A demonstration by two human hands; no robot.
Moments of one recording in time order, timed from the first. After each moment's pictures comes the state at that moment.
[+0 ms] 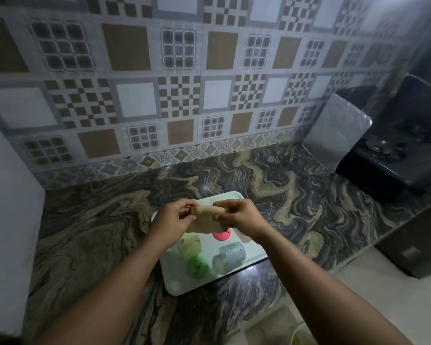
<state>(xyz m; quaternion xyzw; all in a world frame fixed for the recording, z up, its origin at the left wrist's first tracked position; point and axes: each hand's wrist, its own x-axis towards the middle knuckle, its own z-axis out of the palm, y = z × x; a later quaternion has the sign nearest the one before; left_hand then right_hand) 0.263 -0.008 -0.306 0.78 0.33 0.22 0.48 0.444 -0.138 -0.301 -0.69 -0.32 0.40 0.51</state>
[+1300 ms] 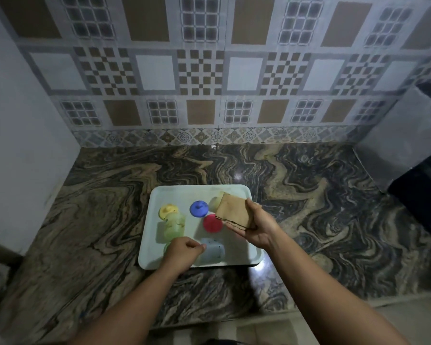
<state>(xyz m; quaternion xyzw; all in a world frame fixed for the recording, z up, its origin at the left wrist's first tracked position) 0.335 -0.129 -0.399 0.61 0.61 0.10 0.49 0.555 -0.158 -0.353 -0.52 0.08 0.63 0.57</state>
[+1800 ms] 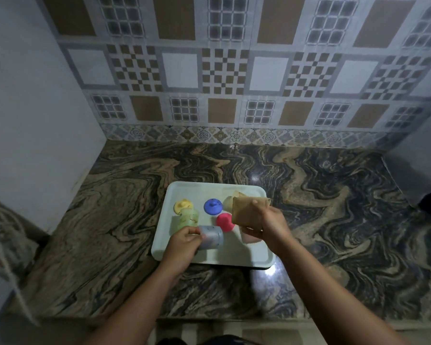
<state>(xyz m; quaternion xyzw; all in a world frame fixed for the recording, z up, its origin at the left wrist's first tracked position) 0.317 -0.147 -0.371 0.51 0.60 0.26 0.56 0.543 -0.171 -0.330 -0.64 -0.15 0.52 0.54</state>
